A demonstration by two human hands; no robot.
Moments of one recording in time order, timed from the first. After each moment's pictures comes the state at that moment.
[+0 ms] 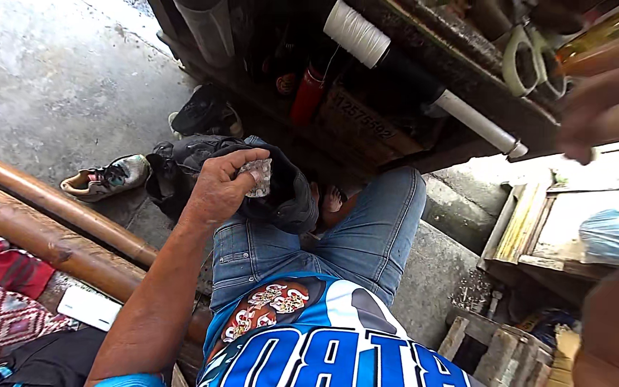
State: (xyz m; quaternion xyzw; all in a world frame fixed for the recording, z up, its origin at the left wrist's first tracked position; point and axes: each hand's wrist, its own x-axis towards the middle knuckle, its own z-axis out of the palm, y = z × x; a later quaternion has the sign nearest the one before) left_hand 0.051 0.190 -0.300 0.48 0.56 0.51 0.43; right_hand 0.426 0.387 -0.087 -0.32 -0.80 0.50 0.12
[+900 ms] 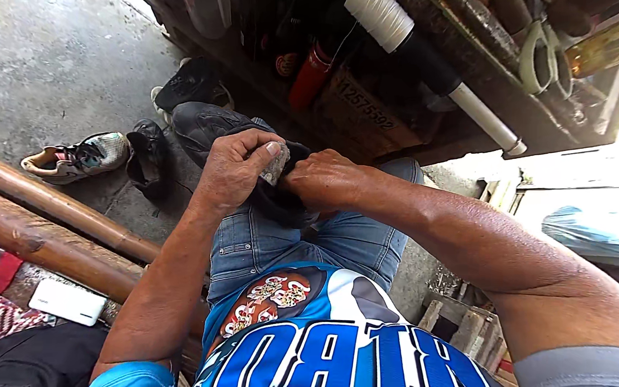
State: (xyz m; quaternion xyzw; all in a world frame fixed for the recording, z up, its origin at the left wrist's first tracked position) left_hand 0.056 0.197 -0.305 0.45 0.52 0.57 0.45; right_hand 0.205 0.296 -0.236 -0.12 -0.91 0.15 -0.36
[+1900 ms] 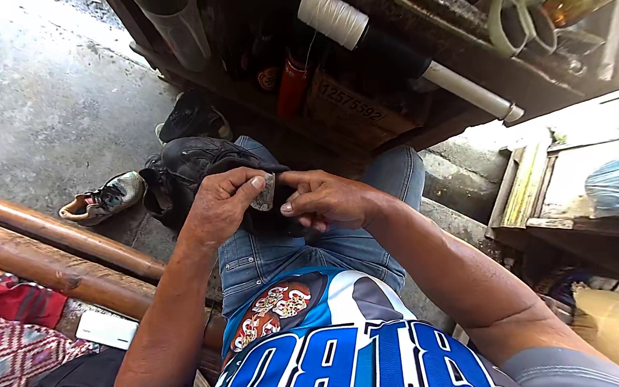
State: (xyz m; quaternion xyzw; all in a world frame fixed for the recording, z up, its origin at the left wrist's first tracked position) left_hand 0.060 0.173 -0.285 0.50 0.53 0.50 0.47; right_hand 0.268 0.278 -0.244 -0.29 -0.51 0.81 -0.06
